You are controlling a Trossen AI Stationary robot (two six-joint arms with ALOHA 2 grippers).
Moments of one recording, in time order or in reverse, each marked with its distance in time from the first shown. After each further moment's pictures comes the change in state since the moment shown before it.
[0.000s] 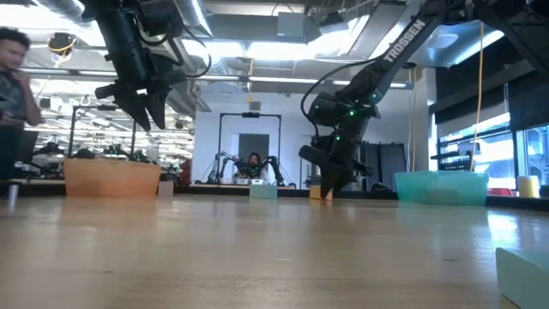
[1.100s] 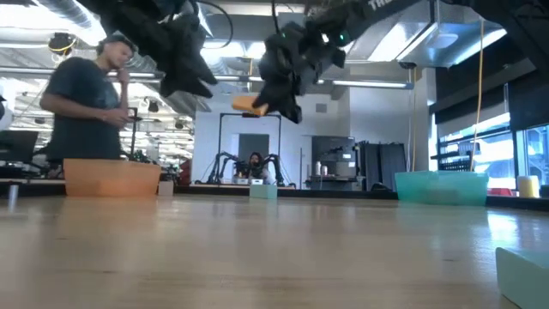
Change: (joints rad) left arm 0.053 0.000 0.000 0.462 0.622 0.343; right arm 0.221 0.001 0.473 -0.245 -0.570 -0.266
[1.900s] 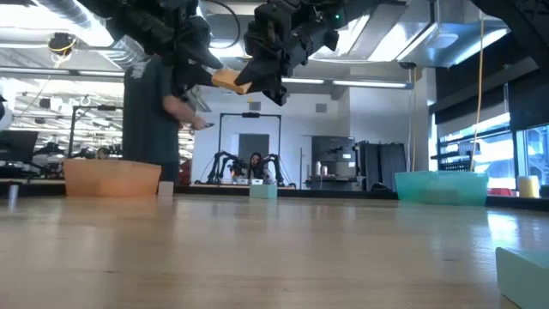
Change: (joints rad) left arm -0.019 0.033 0.000 0.059 0.191 -0.022; right arm 0.103 0.000 0.057 0.024 0.032 -0.025
